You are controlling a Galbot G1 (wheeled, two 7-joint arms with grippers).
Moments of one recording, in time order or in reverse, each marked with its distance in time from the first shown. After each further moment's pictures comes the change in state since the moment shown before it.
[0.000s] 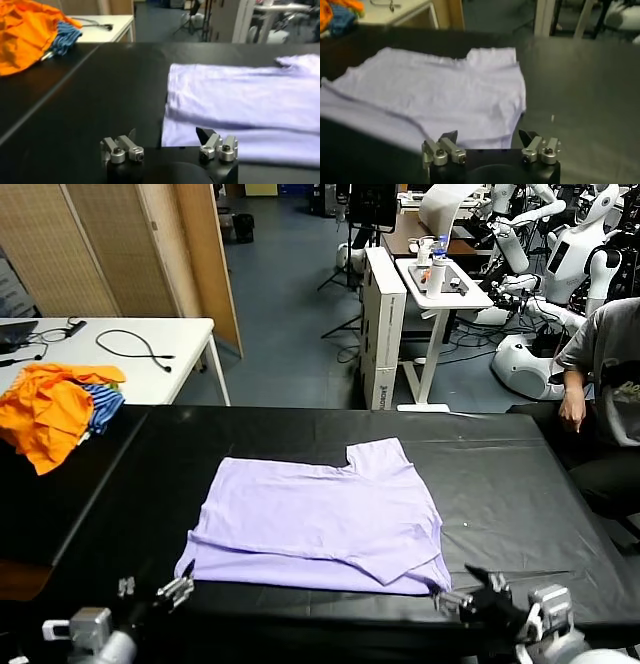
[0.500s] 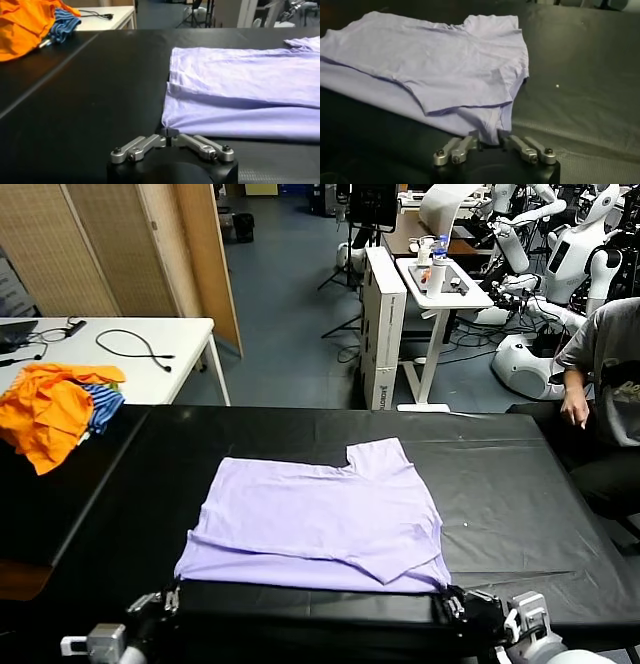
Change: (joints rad) left arm 0.193 -0.055 0.034 0.037 0.247 -0.175 0.036; right arm -0.352 0.125 -0.001 0.162 -0.262 0.000 0.005
